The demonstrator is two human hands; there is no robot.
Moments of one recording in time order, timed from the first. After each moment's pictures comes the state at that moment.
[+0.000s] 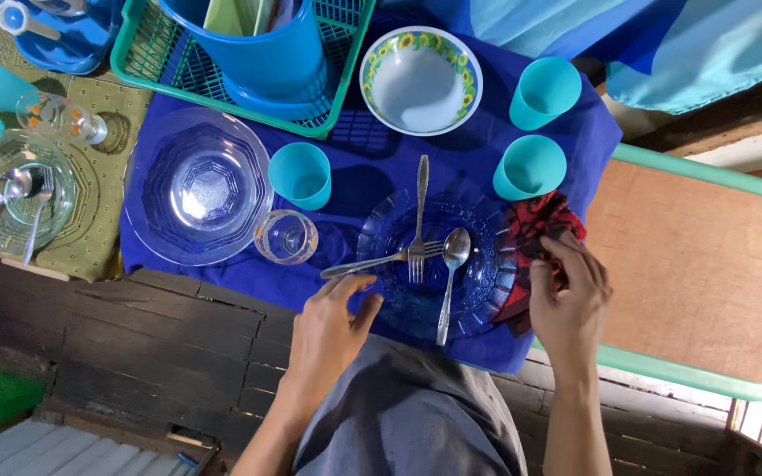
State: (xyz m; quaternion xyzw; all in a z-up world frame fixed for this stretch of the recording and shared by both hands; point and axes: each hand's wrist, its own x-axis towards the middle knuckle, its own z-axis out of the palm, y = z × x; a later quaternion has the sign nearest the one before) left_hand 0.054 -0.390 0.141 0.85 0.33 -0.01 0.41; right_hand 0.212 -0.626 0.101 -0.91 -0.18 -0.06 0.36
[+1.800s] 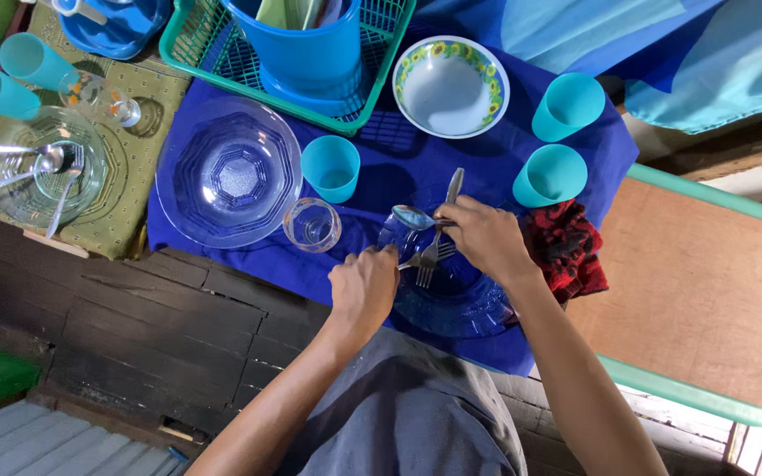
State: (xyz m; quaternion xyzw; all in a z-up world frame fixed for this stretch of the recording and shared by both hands) left_hand 0.080 -0.383 0.078 0.95 0.24 -0.01 0.17; right_hand 0.254 -0.512 0.072 -0.85 -0.47 0.11 0.22
